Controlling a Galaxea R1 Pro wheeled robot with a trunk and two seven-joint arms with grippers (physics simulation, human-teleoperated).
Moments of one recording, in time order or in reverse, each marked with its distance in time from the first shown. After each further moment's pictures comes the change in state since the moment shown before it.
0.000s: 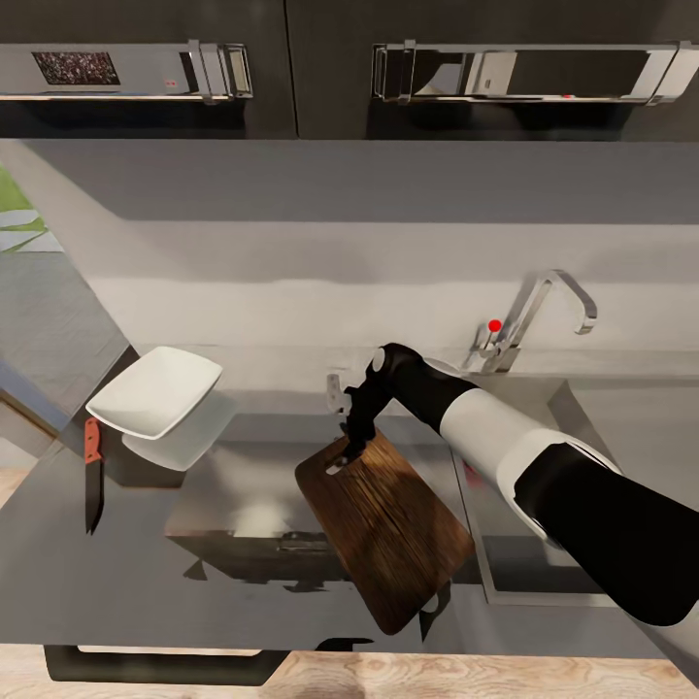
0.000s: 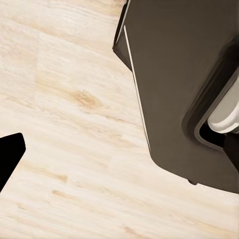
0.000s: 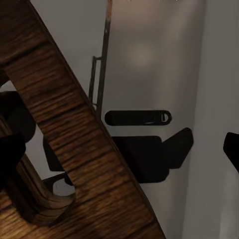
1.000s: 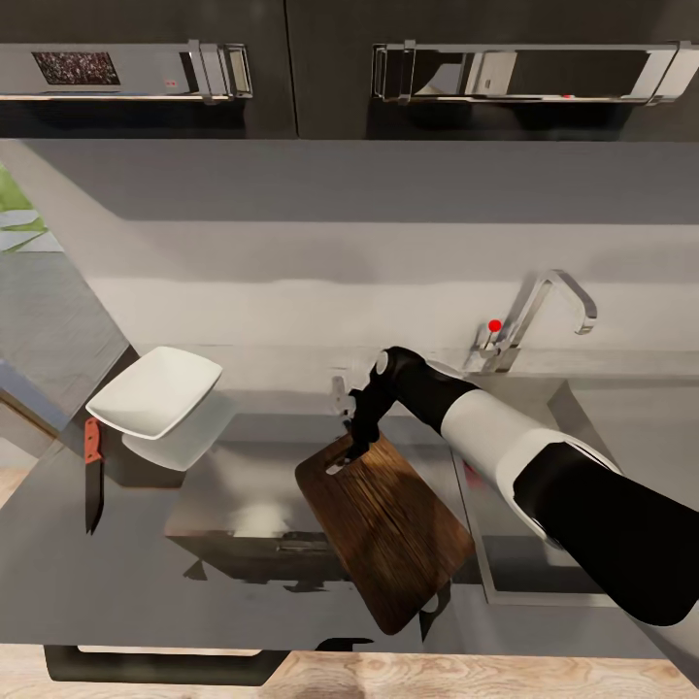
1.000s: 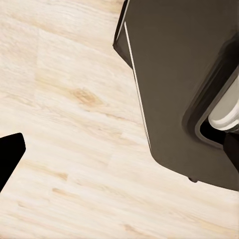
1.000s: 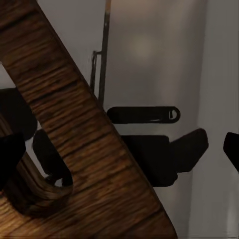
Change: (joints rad) left arm 0.000 0.000 0.000 0.008 0.000 0.000 0.000; right arm 0.000 0.000 -0.002 0.046 -0.002 -0.009 -0.018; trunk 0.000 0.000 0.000
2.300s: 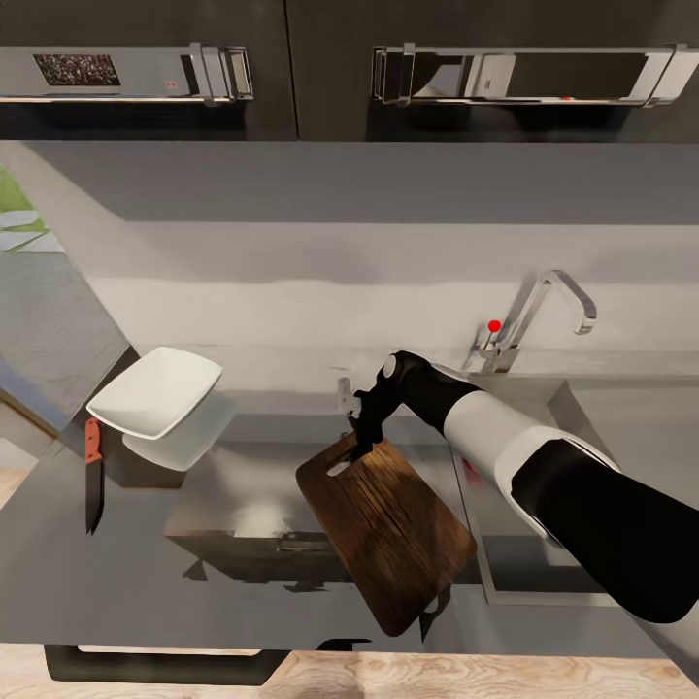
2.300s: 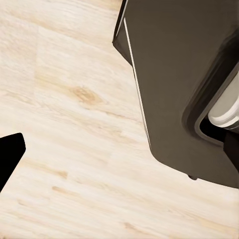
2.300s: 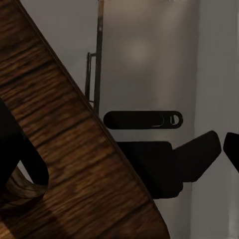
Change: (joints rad) left arm 0.000 -0.002 0.000 0.008 0.000 0.000 0.000; right arm -0.004 0.000 -0.019 0.077 -0.024 -0.059 -0.050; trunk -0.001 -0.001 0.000
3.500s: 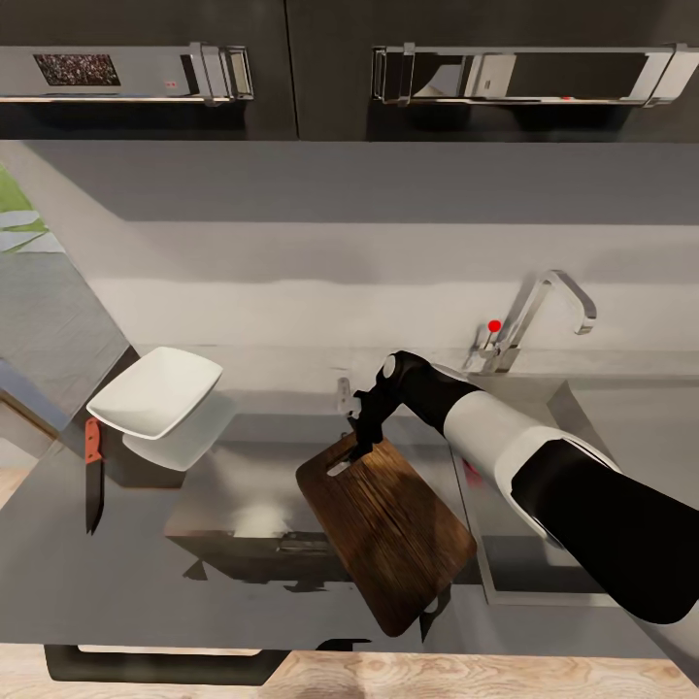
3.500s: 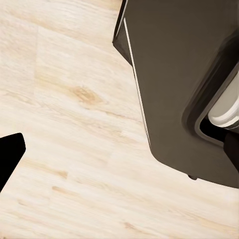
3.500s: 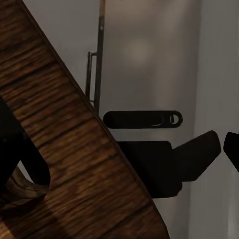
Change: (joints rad) left arm 0.000 0.000 0.000 0.000 0.000 0.000 0.000; right arm 0.001 0.000 0.006 -0.006 0.005 -0.005 0.005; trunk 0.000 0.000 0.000
